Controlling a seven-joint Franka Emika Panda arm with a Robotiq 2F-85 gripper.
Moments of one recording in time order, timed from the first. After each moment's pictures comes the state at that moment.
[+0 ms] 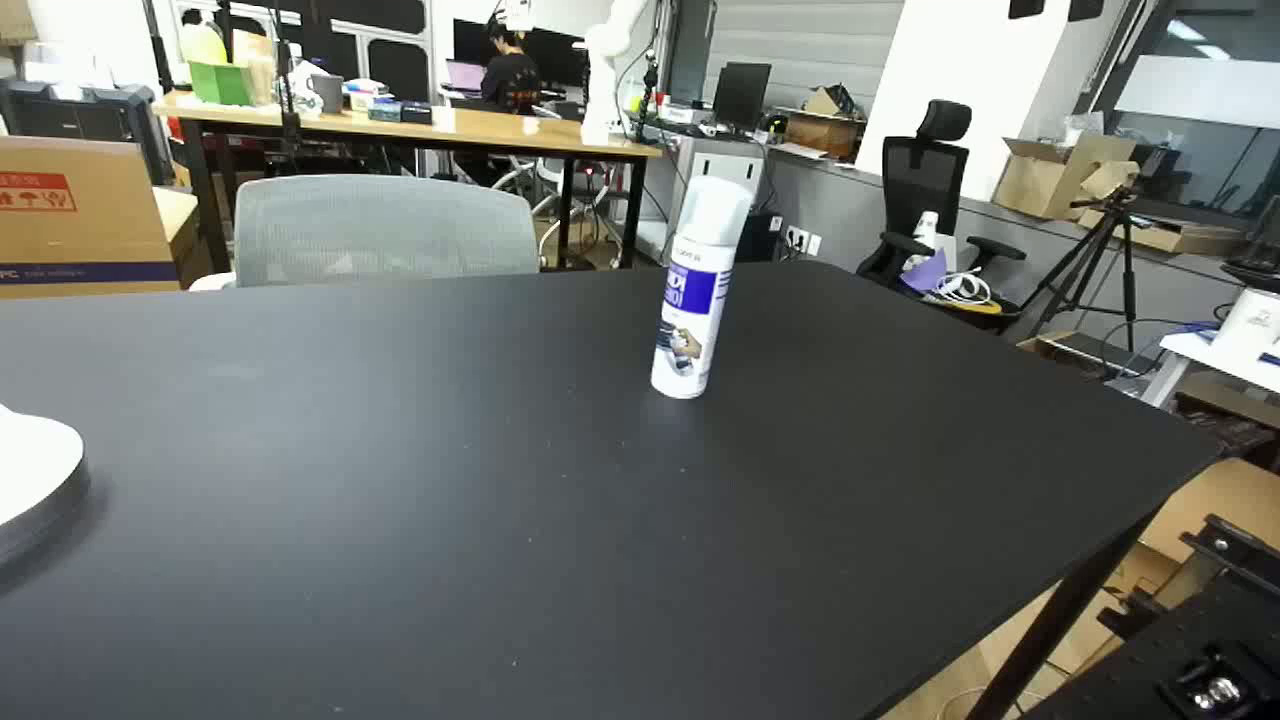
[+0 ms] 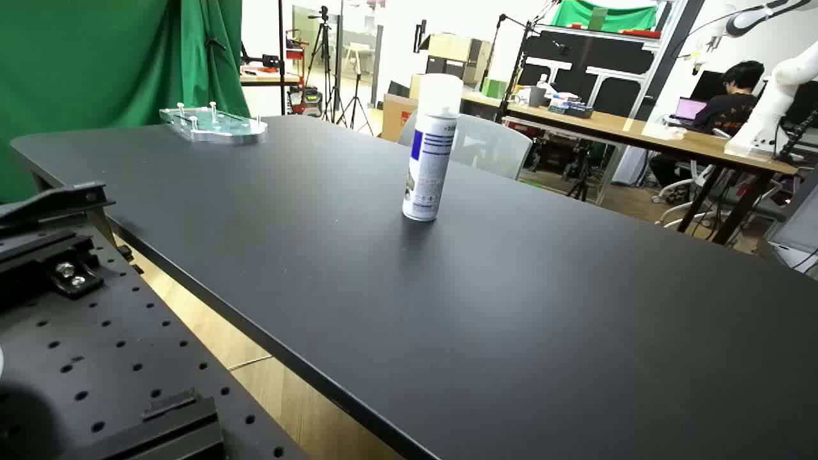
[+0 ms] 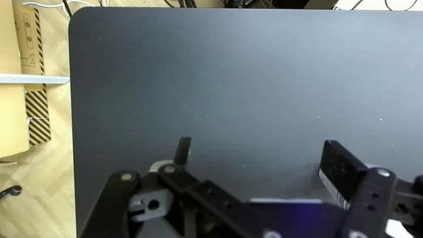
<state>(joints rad) -0.14 -0.22 -0.17 -2.16 -0.26 1.84 -0.34</state>
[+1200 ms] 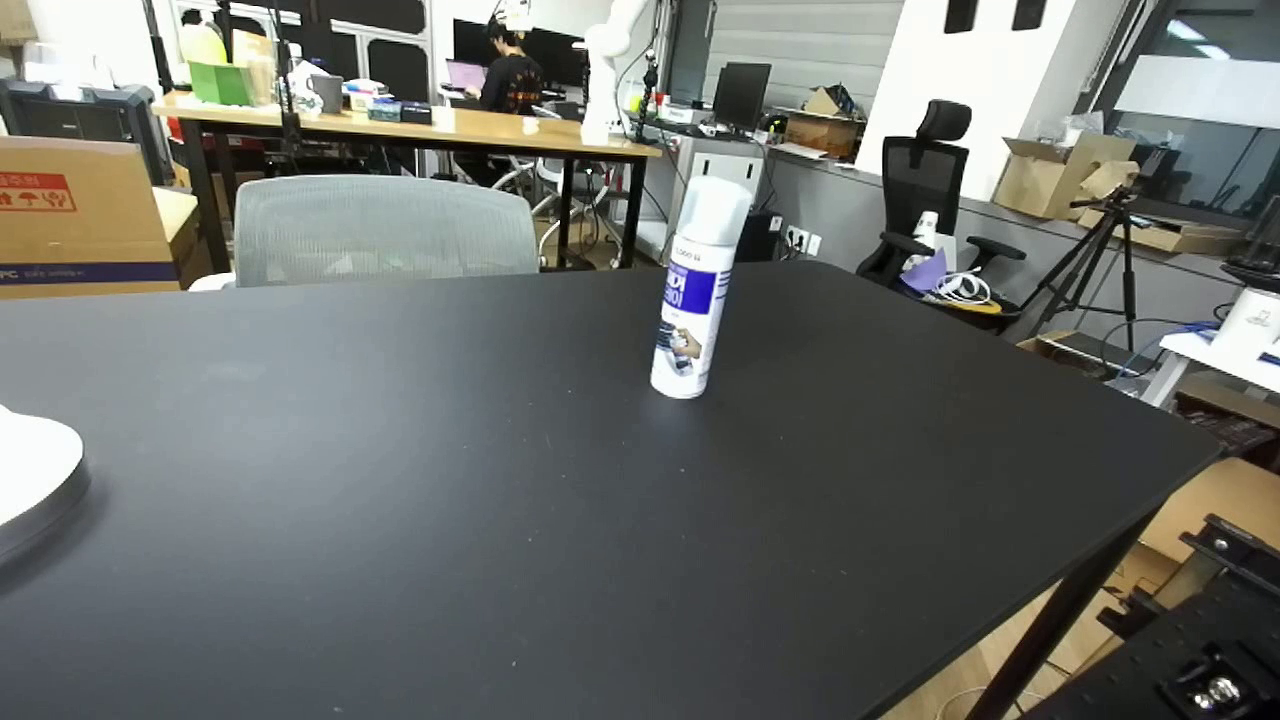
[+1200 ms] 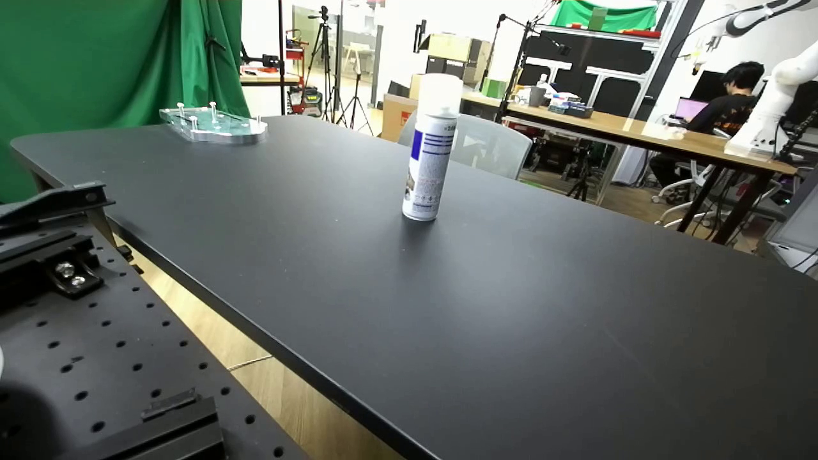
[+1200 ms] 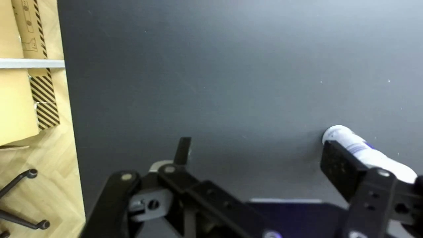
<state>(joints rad) -0.12 -0.19 -0.13 -2.17 -0.24 1.95 -0.22</state>
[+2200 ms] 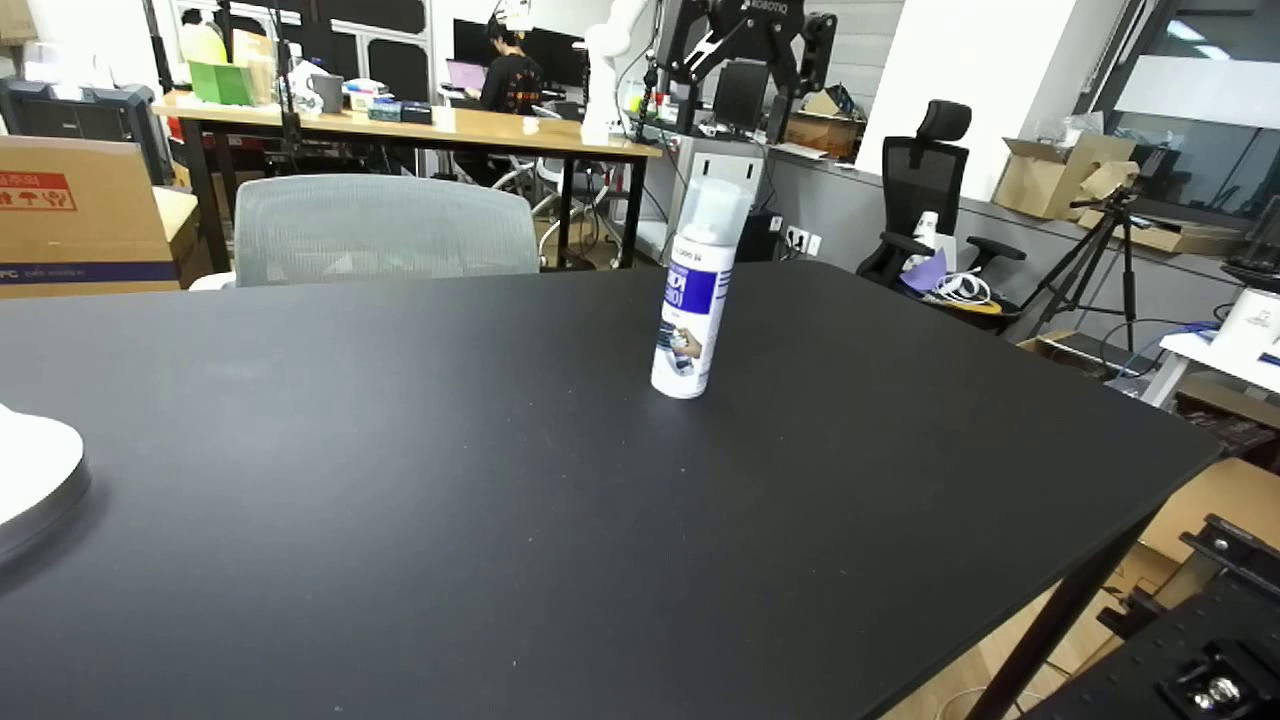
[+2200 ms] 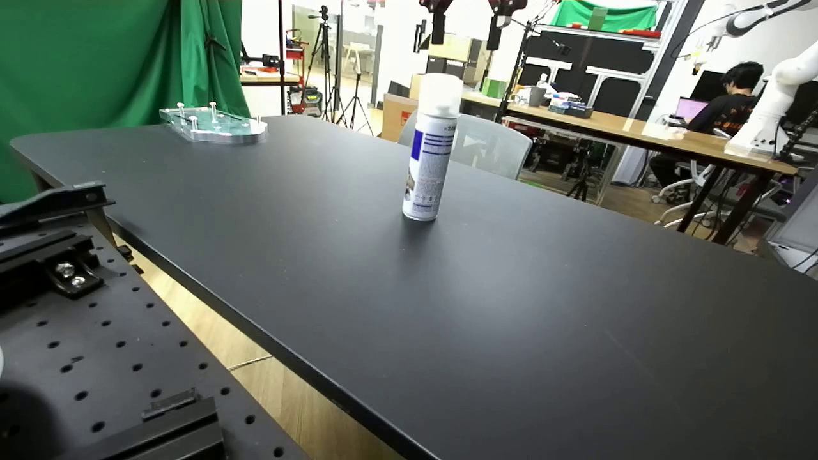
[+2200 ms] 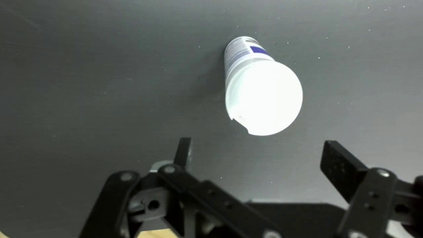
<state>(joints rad) 0.00 0.03 0.01 -2.24 -0.06 2.39 0.14</state>
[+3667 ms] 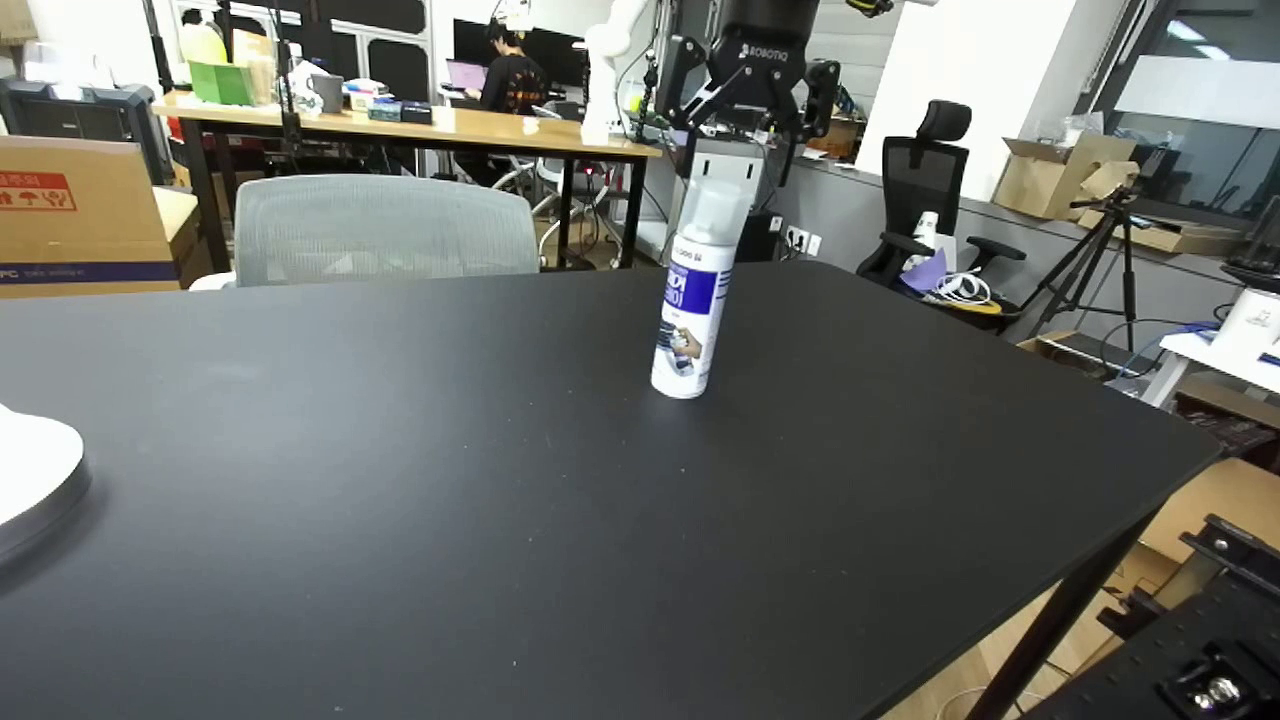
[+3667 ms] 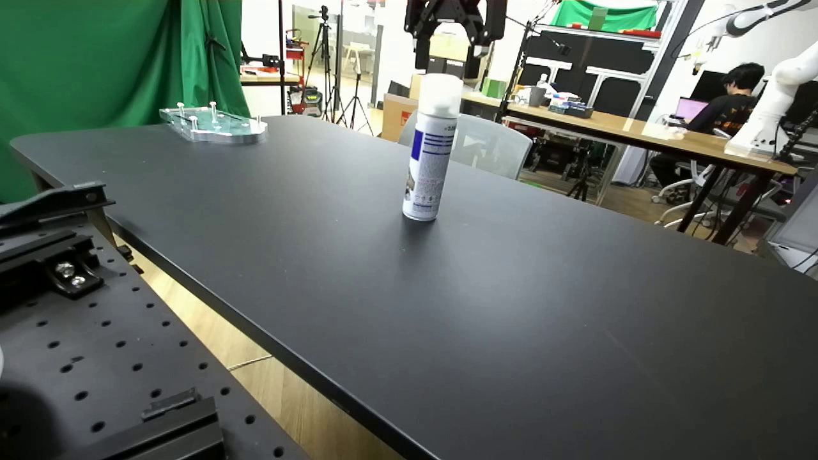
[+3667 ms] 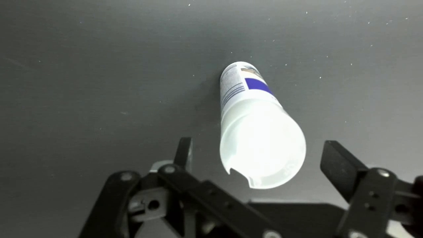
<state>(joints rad) 0.01 0.03 0.00 -2.32 -0.05 2.44 0.23</state>
